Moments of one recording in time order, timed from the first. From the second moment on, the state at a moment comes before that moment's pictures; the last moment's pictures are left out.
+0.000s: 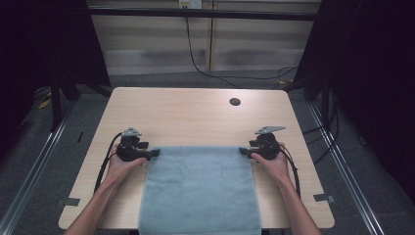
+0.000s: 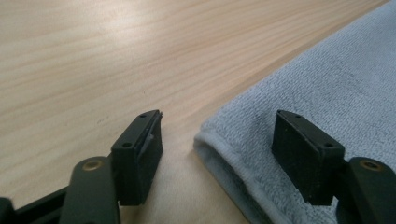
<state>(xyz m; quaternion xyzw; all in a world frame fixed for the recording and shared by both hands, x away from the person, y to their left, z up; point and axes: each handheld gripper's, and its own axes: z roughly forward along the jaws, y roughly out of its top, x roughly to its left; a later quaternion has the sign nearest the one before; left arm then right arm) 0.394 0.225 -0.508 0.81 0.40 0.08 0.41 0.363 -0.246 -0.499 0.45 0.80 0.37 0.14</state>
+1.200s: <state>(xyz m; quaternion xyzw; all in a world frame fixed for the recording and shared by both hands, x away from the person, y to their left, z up) 0.349 0.239 -0.403 0.76 0.30 0.12 0.56 0.321 -0.255 -0.389 0.37 0.75 0.52 0.18</state>
